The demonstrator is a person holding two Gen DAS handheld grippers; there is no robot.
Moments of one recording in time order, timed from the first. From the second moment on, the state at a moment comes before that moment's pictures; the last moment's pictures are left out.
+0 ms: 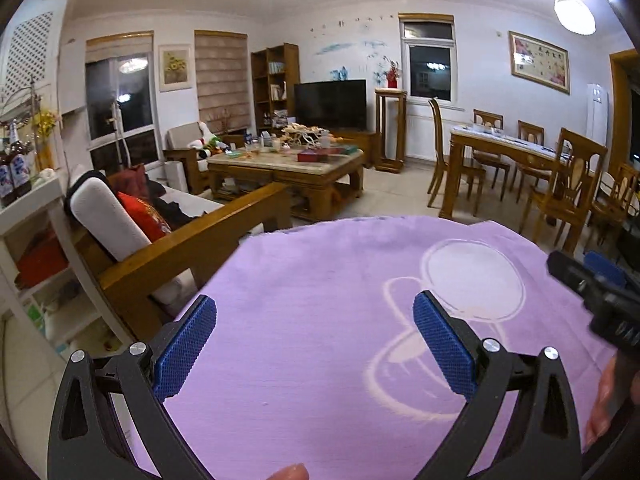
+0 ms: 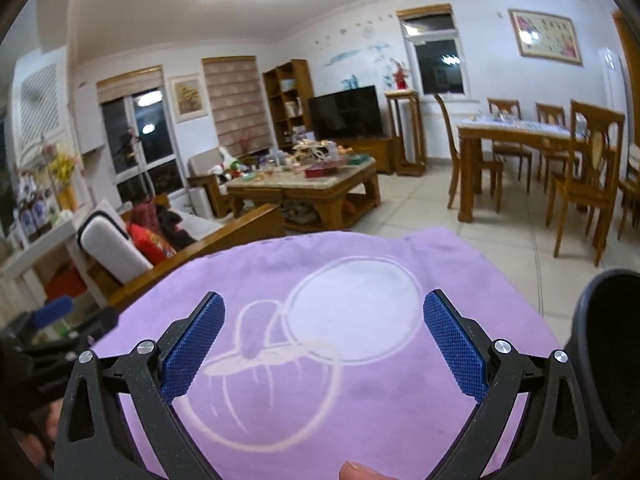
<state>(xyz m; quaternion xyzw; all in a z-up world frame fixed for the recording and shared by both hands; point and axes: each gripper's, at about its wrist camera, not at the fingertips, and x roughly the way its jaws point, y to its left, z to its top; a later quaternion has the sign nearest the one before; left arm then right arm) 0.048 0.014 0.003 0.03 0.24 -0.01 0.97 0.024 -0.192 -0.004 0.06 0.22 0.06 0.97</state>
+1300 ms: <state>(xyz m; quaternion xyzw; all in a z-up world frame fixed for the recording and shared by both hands) 0.029 0.018 -0.006 0.00 0.23 -0.02 0.97 0.009 -0.198 -0.010 0.05 0.18 0.07 0.98</state>
